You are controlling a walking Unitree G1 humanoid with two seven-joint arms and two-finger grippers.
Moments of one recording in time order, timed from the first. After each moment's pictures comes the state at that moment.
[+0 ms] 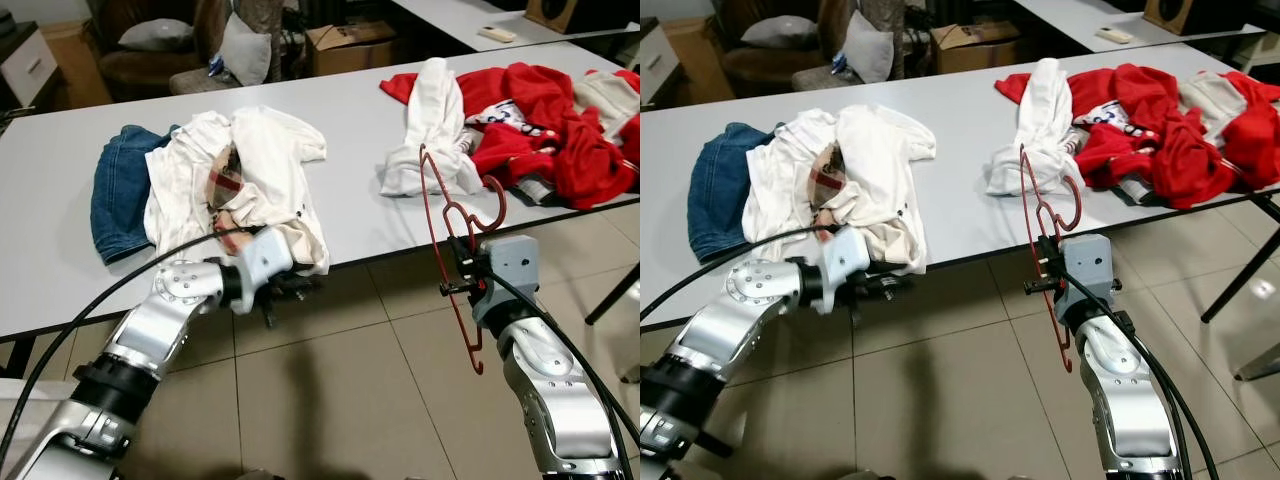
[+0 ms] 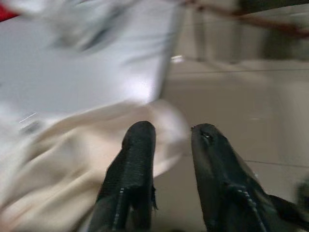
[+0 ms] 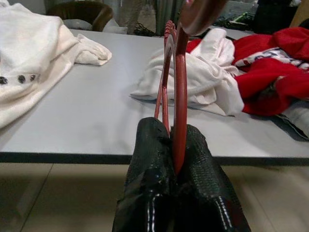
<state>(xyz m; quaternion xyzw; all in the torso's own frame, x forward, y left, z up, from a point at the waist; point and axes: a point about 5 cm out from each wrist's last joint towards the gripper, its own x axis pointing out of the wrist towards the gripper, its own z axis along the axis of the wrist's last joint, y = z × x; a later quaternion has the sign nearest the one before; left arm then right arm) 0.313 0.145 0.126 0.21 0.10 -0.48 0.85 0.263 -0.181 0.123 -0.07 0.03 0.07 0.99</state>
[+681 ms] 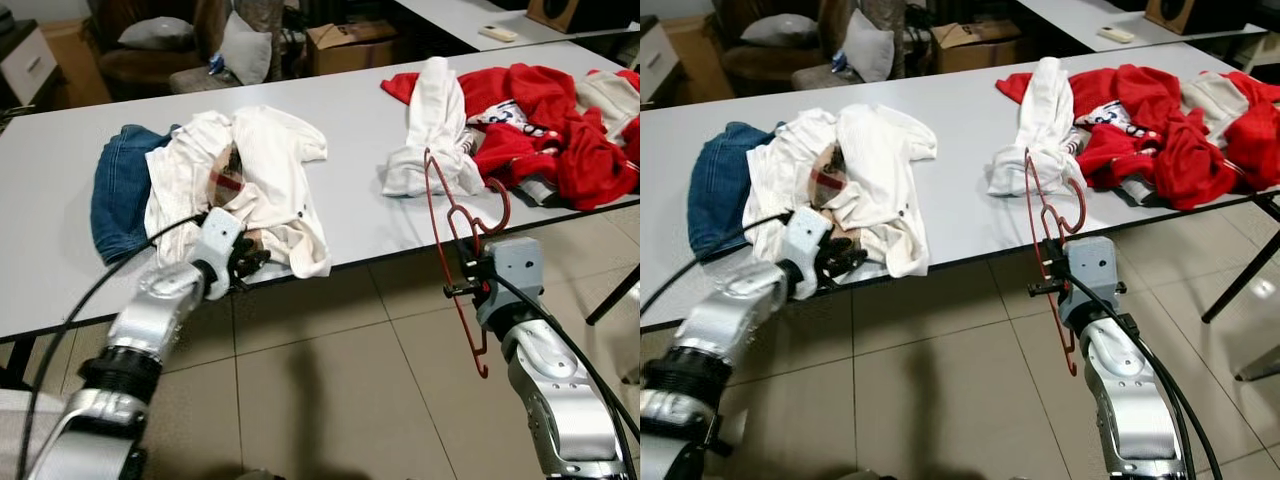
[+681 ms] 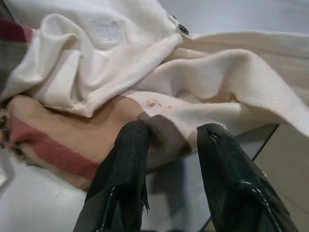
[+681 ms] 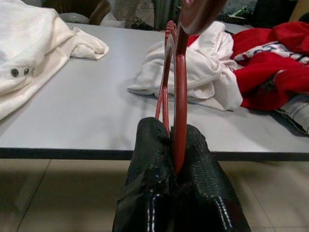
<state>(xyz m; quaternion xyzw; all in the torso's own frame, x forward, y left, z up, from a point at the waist) 0.338 0.176 0.100 0.10 0.18 -0.26 0.94 0.260 -0.186 0.120 -0.08 0.04 0.06 0.99</state>
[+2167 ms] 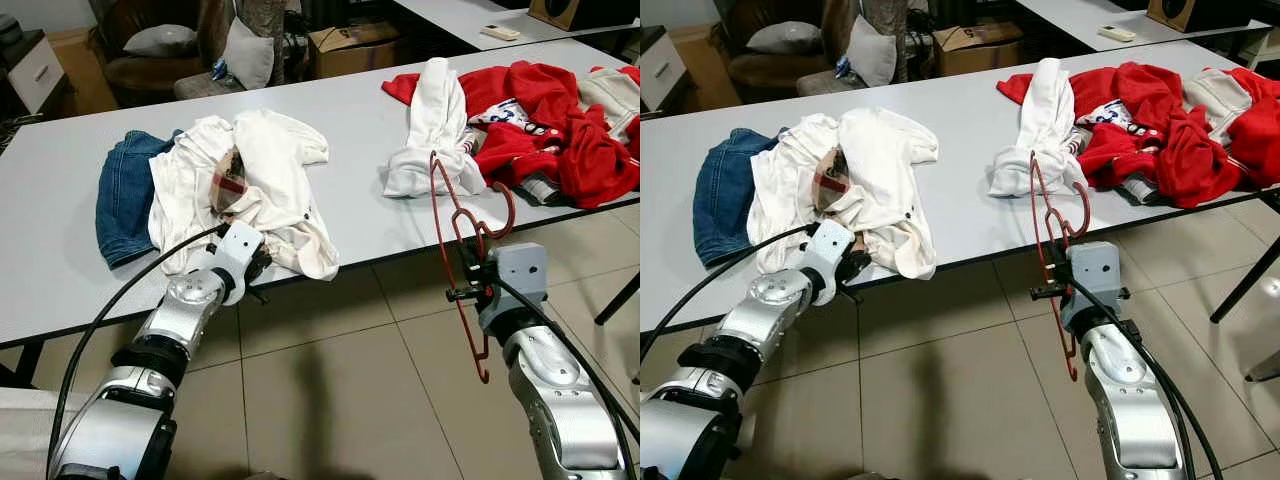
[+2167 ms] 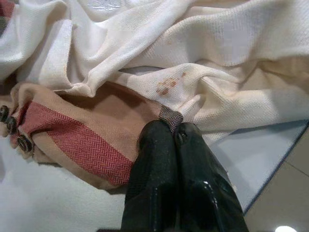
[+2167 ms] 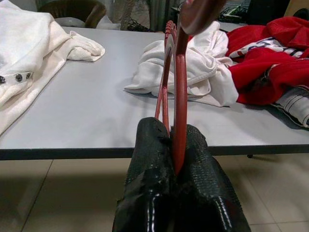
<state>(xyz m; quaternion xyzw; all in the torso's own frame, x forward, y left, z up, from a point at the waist) 0.346 0.170 0.073 0.15 0.19 -0.23 0.94 0.256 -0.186 0.120 -0.07 0.04 0.05 1.00</state>
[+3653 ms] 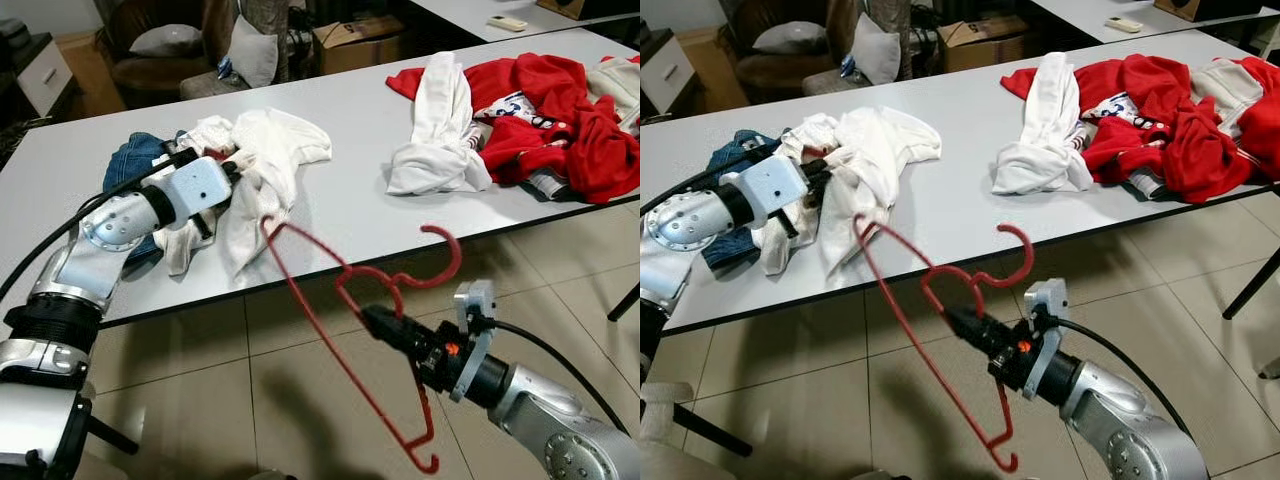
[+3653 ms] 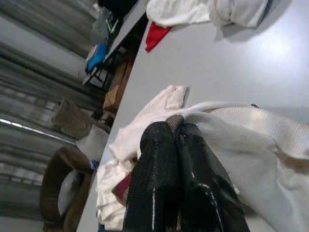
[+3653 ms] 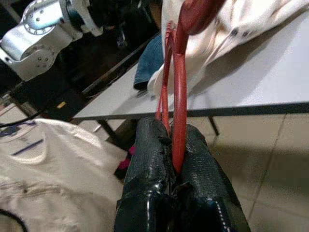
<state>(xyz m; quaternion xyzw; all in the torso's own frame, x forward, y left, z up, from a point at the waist) 0.355 0.209 0.204 0.45 -0.06 -0.29 0.84 0.205 -0.137 0.118 0.20 0.15 0.43 0.87</state>
